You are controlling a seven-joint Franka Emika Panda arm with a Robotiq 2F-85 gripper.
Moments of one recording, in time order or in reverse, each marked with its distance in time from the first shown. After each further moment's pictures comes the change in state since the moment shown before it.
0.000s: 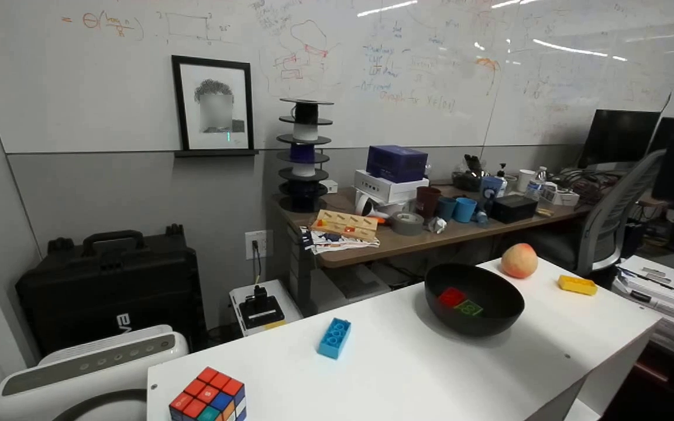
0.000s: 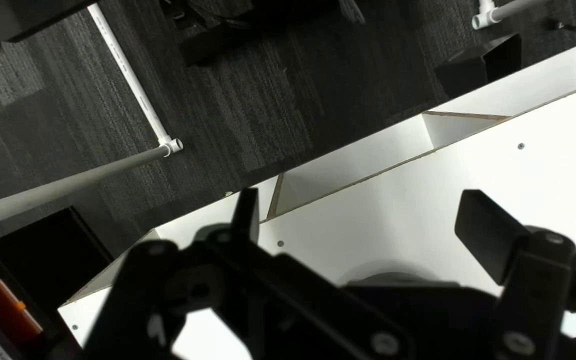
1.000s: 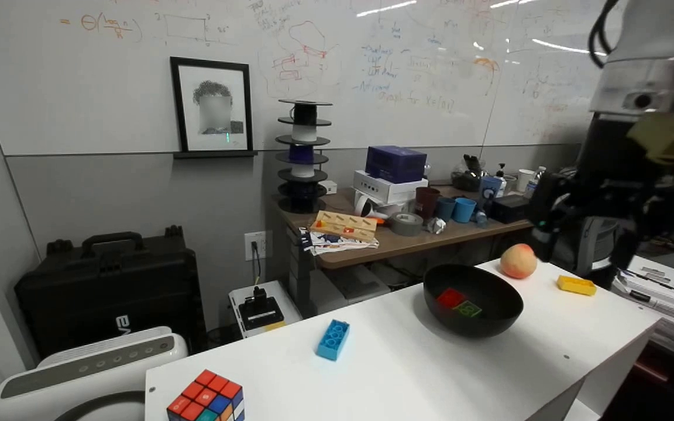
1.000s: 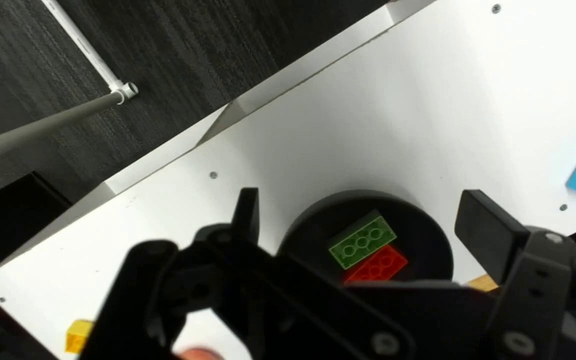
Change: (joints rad) arm 0.027 0.259 0.048 0.106 -0.030 0.324 0.208
